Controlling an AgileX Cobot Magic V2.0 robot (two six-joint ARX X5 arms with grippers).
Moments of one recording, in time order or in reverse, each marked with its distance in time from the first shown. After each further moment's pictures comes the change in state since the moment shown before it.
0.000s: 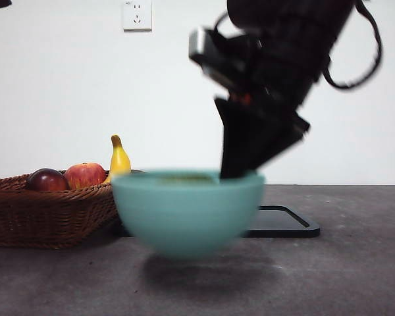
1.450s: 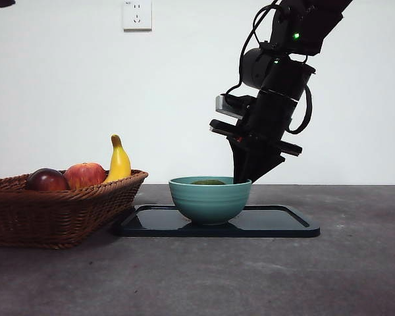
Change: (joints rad) left arm 0.000 0.000 0.000 0.012 0.000 0.000; right arm -0.286 0.492 0.512 -0.043 0.023 0.009
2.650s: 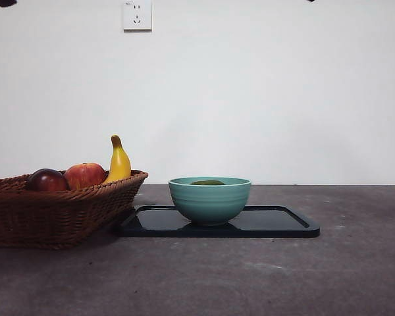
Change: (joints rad) left arm 0.000 0.000 0.000 0.005 0.000 0.000; right arm 0.026 -0.768 -0.097 -0.354 0.018 -0.038
